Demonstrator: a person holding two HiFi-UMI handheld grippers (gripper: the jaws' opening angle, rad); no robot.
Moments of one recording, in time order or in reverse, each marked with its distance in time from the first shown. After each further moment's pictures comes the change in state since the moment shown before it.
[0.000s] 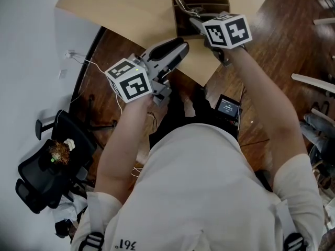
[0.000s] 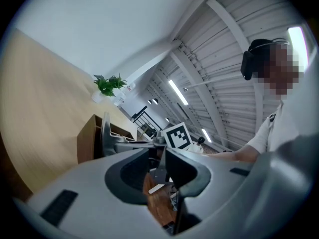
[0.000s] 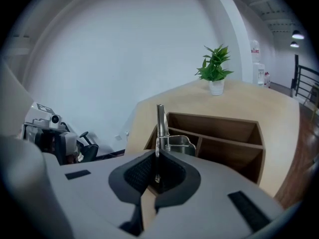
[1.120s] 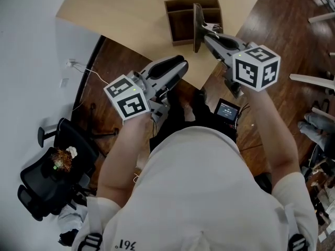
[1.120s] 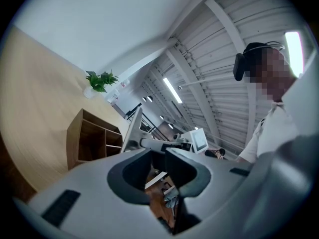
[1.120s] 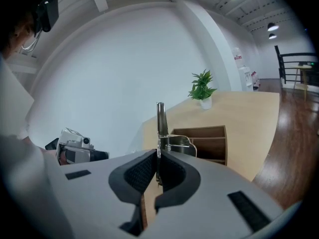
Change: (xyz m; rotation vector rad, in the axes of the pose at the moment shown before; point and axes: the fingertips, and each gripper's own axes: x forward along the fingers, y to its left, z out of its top) left arm -0.014 -0.040 -0.008 -0.012 0.028 -0.060; right arm -0.111 0.038 0.004 0.113 -0.229 0.033
